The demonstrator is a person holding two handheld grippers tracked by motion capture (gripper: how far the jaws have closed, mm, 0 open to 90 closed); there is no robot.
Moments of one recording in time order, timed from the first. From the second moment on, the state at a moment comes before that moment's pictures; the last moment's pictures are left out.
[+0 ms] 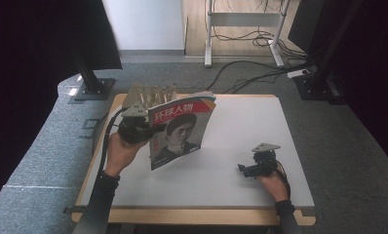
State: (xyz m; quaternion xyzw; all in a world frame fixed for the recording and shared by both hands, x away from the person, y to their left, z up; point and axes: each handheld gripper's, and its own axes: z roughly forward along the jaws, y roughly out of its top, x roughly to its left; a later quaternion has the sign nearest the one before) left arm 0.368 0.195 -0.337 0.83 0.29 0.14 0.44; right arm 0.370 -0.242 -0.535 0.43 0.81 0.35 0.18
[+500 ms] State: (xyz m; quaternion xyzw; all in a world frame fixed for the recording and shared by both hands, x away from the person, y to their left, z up) left arm 0.353 0.246 -0.325 0.81 0.35 0.16 0.45; right arm 0.370 -0.240 -0.536 0.43 0.82 0.35 0.18
